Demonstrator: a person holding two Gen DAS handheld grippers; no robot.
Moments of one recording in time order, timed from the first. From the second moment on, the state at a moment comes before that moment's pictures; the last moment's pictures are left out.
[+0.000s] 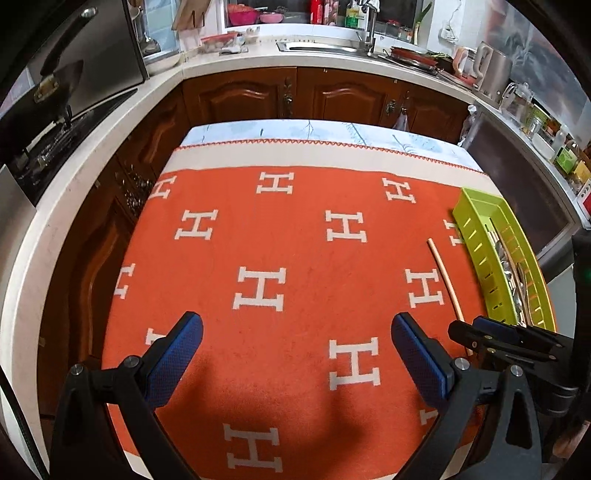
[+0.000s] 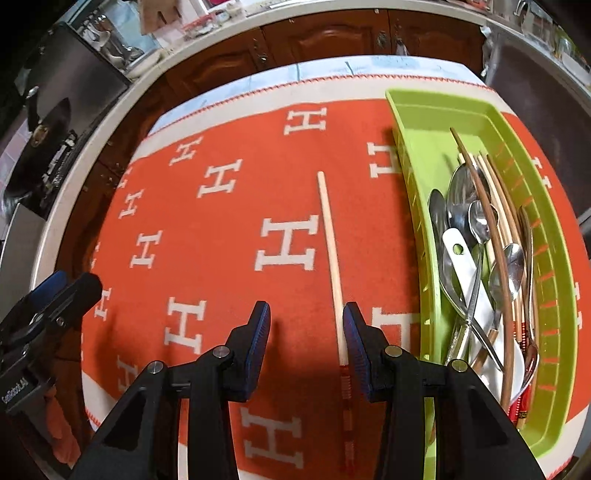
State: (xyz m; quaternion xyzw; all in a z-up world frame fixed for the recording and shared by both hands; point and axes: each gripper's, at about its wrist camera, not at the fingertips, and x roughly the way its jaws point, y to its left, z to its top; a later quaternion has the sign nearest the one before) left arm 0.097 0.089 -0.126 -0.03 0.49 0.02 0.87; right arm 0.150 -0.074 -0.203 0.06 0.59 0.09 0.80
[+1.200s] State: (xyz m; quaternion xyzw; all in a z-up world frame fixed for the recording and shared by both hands) left arm 0.105 0.093 -0.144 -0.06 0.52 -0.01 0.85; right arm 0.147 -0.038 -0.214 0.05 0.61 0.13 0.78
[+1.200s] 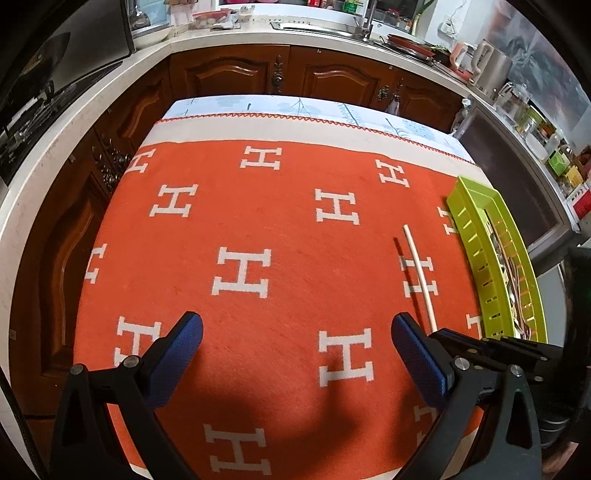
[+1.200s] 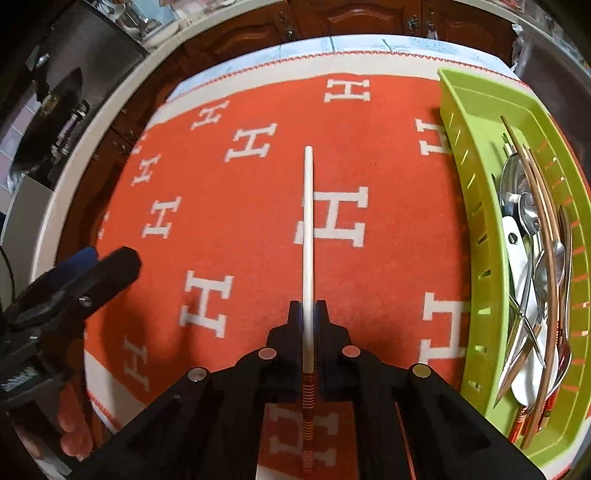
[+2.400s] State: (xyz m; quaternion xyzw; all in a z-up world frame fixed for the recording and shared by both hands) left arm 0.131 -0.085 -0.084 0.04 0.47 -0.07 0.88; right arm 0.141 -0.225 -0.105 0.09 0.52 0.06 0.85
